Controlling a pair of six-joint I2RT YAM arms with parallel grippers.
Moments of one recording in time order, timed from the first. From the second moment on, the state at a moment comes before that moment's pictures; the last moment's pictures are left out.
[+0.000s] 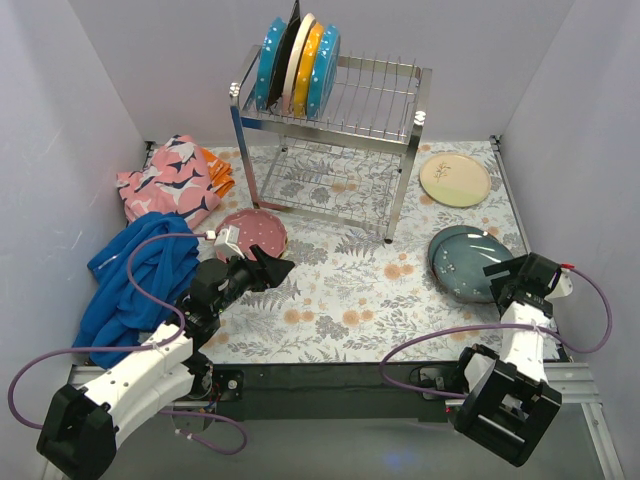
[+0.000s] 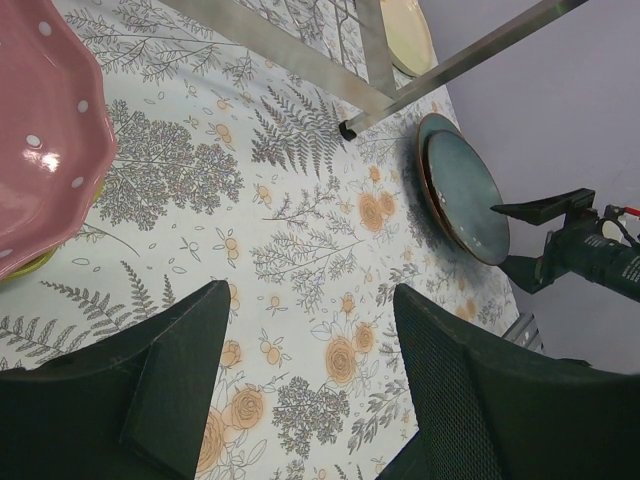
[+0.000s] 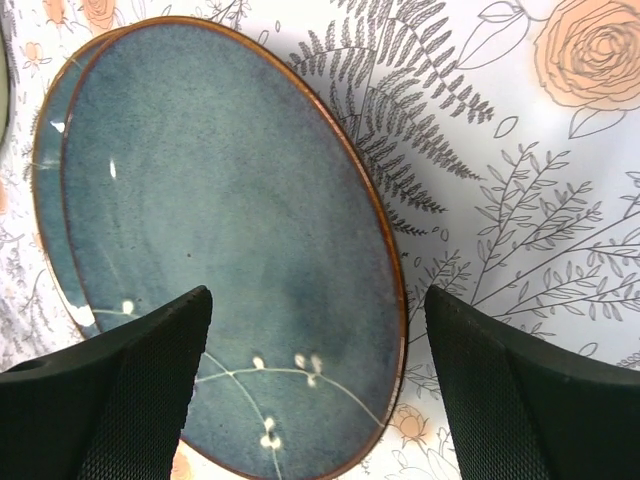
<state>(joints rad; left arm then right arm) -0.53 0.76 0.29 0.26 0.12 -0.78 -0.51 0.89 0.41 -0.36 0.00 0.78</state>
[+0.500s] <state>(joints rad) -0.53 0.77 0.29 0.26 0.11 -0.78 -0.51 0.94 0.38 -0.25 -0.04 0.72</state>
